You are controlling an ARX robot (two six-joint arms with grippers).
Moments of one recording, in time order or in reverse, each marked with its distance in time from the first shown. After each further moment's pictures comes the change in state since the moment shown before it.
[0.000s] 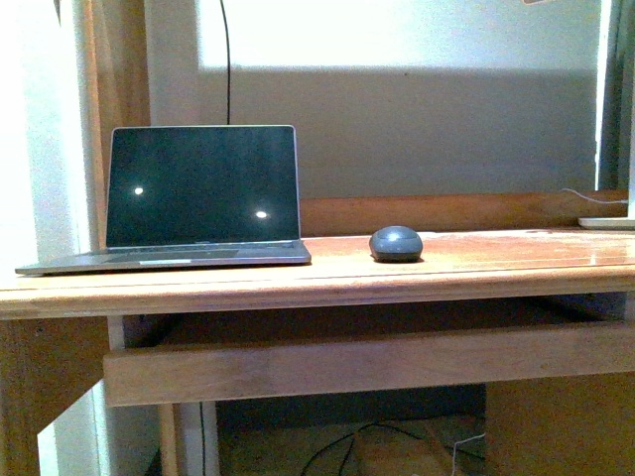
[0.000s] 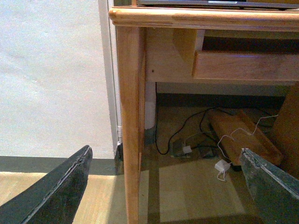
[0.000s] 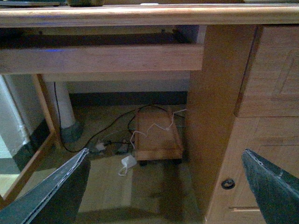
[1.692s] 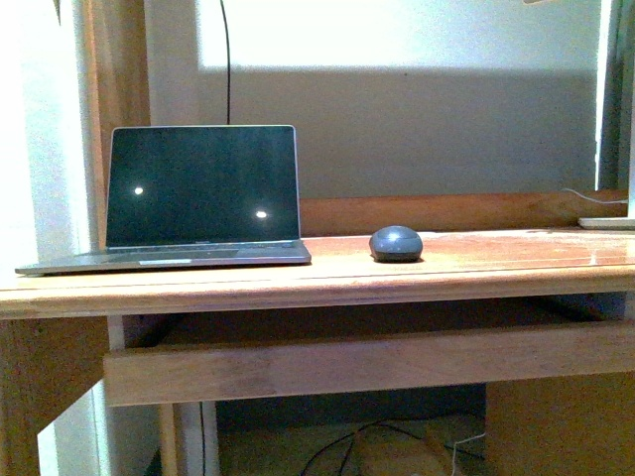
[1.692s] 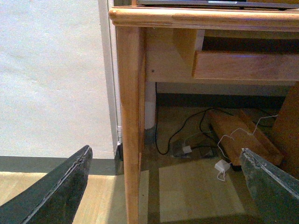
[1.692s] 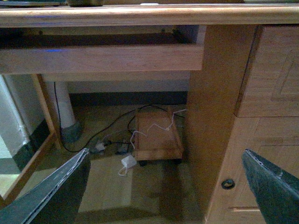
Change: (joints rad) left arm 0.000 0.000 0.000 0.000 0.000 0.000; right arm 0.000 0.000 0.000 0.000 0.000 0.000
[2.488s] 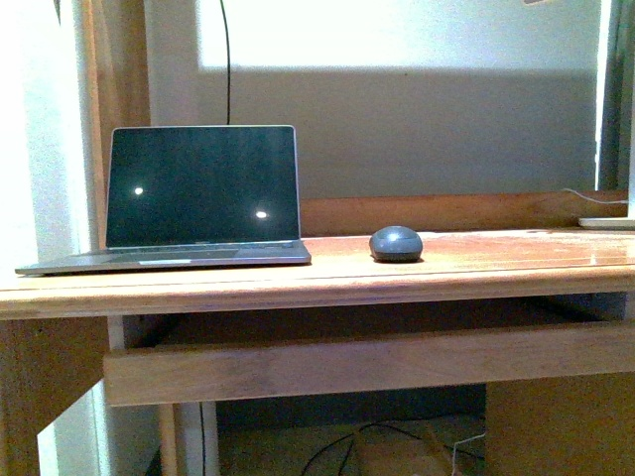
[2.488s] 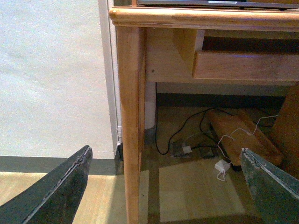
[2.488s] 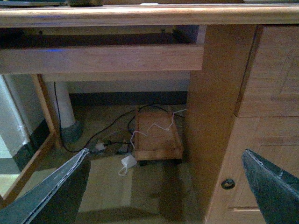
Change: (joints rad) left arm 0.000 0.000 0.000 0.000 0.000 0.000; right arm 0.000 0.000 0.000 0.000 0.000 0.000
